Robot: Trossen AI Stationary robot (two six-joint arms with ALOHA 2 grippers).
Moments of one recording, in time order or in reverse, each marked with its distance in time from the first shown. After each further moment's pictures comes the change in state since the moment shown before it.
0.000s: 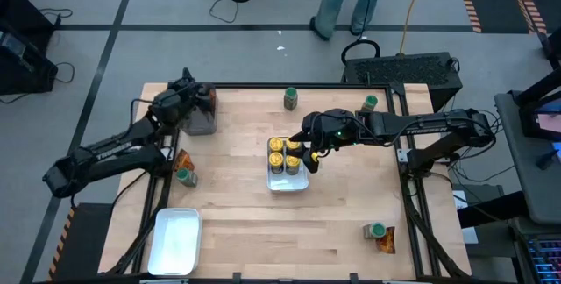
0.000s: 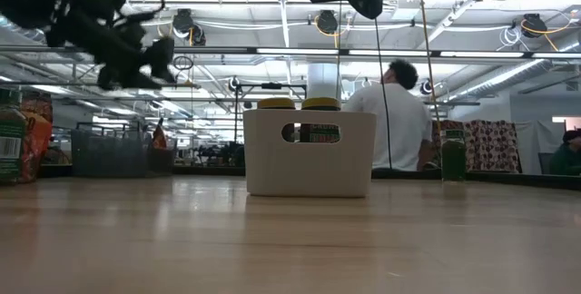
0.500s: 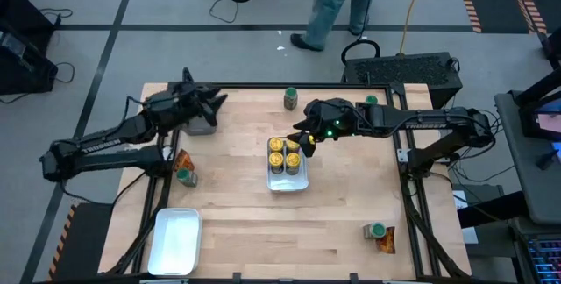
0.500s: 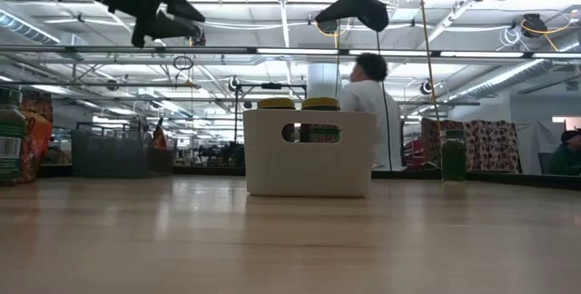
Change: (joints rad) left arm -0.325 -0.016 0.212 -0.095 0.098 0.002; right arm -0.076 -0.003 0.000 -0.029 0.044 0.139
